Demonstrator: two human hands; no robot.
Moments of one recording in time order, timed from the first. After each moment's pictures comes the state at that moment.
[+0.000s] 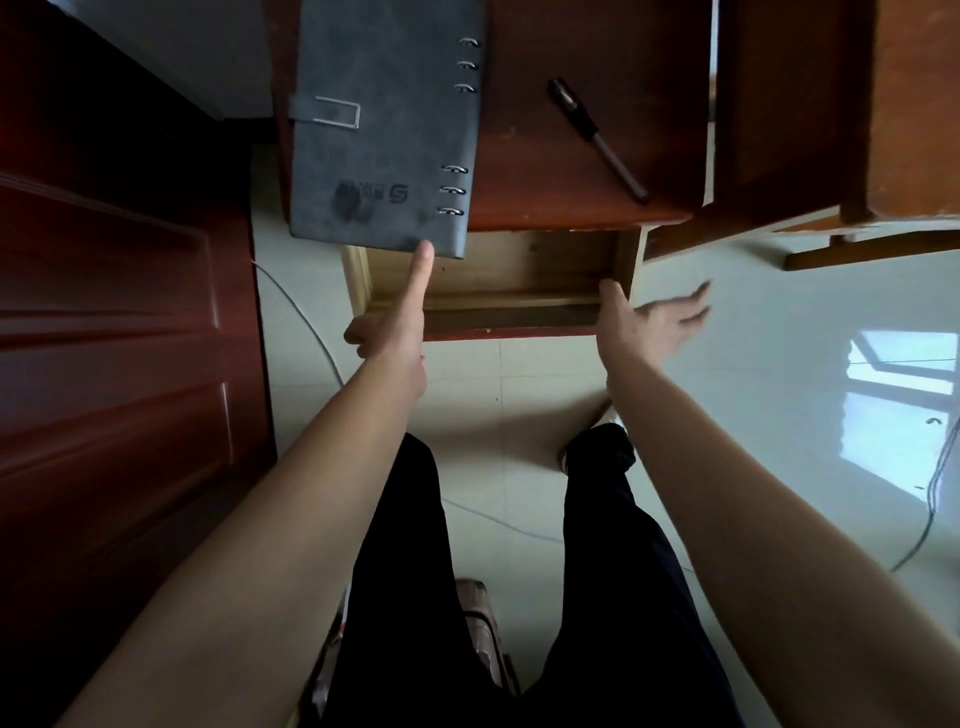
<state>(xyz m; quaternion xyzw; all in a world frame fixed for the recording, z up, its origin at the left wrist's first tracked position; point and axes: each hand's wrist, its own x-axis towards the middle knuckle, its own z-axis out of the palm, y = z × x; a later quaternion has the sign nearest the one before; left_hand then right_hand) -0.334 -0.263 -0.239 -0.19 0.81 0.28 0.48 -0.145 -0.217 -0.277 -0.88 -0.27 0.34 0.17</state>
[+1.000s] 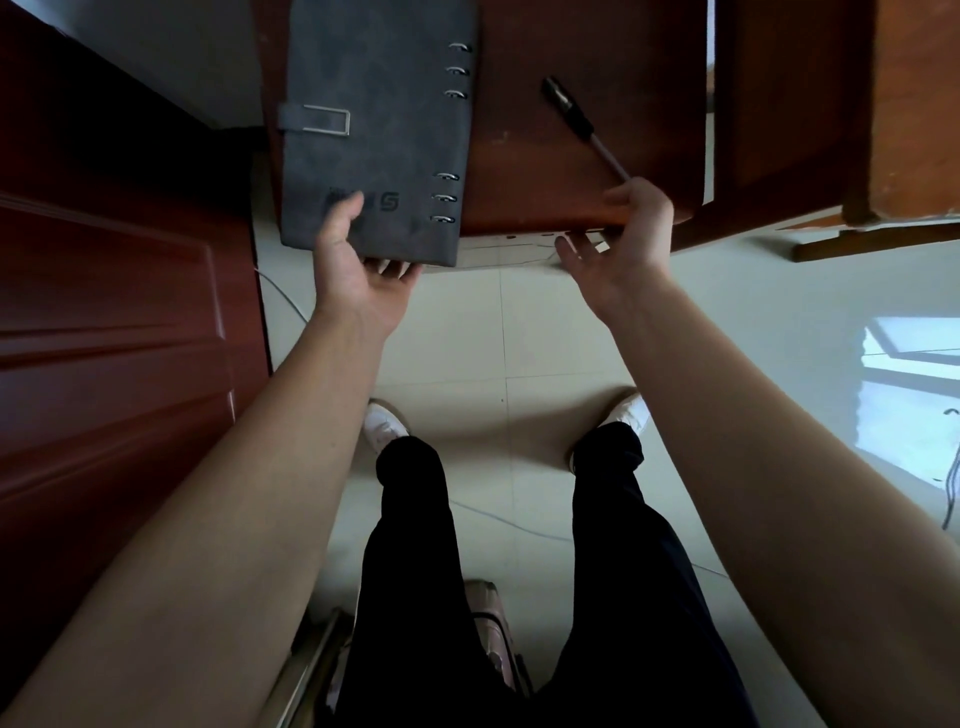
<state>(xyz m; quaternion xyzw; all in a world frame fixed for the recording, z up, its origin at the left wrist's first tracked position) -0.382 -0.219 -0.253 -0.25 0.56 0.59 0.53 -0.174 -0.145 -0.239 -0.62 0.04 0.68 0.38</state>
